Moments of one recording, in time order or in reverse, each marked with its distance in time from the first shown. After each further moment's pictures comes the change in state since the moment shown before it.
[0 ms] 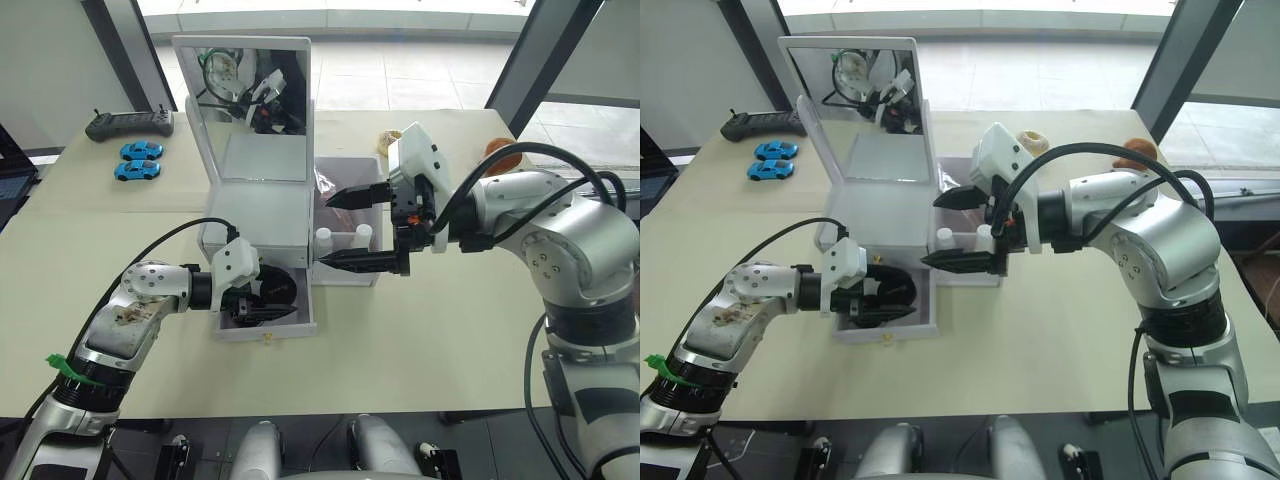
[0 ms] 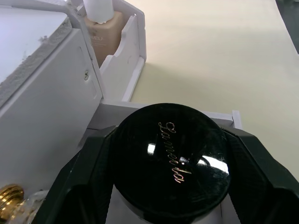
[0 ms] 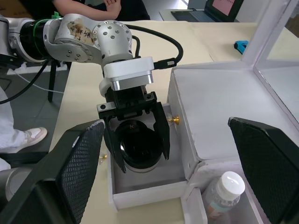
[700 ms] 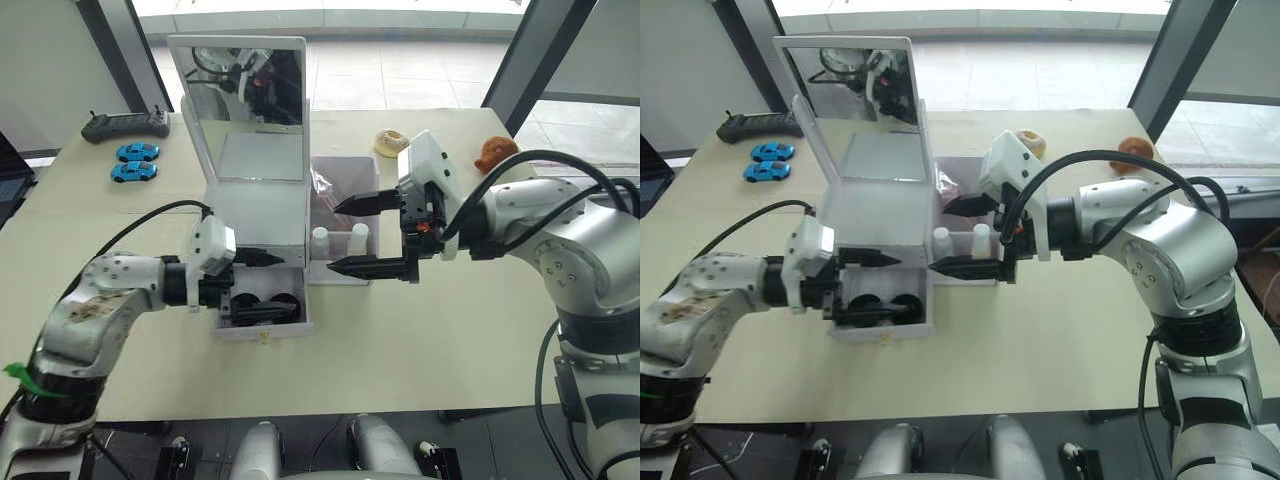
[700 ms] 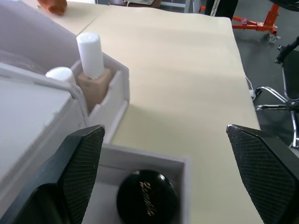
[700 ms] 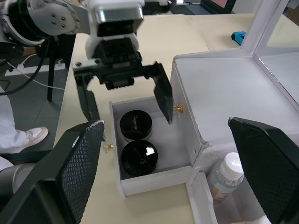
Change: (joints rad) left arm 0.158 0.122 0.253 -0.290 -0.273 0.264 -0.020; right arm 0.014 -0.034 0.004 0.002 0.038 -0.003 0.024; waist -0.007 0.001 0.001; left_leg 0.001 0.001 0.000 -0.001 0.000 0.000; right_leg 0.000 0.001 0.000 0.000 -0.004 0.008
